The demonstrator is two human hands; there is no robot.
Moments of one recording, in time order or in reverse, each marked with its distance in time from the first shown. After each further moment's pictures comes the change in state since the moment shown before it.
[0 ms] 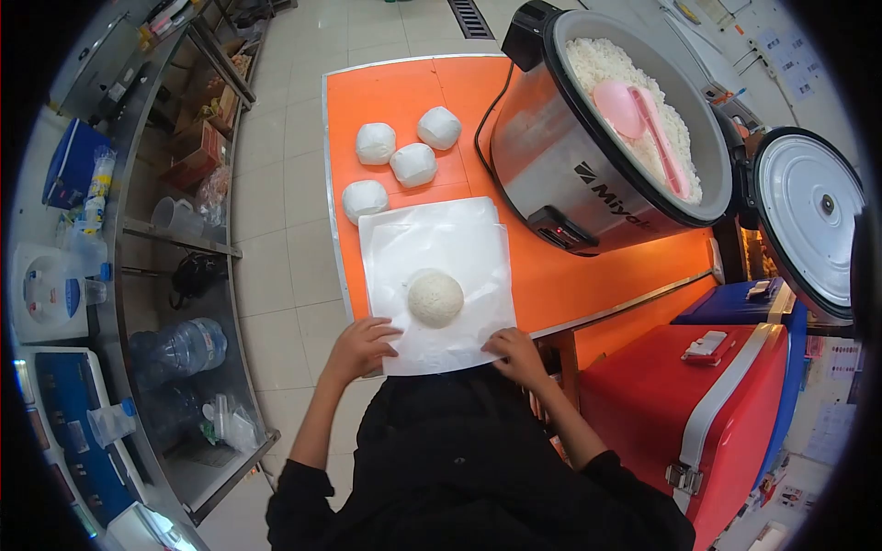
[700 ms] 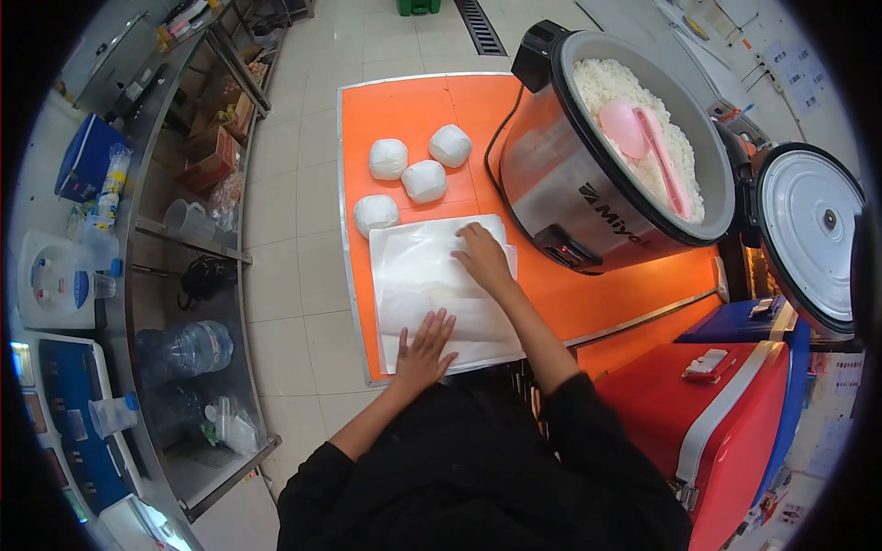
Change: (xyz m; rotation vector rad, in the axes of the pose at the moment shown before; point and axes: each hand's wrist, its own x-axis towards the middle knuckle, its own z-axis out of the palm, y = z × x) left_hand 0.053 0.046 0.095 0.902 0.212 -0.239; right_hand 0.196 0.032 -0.004 0.100 0.275 0.038
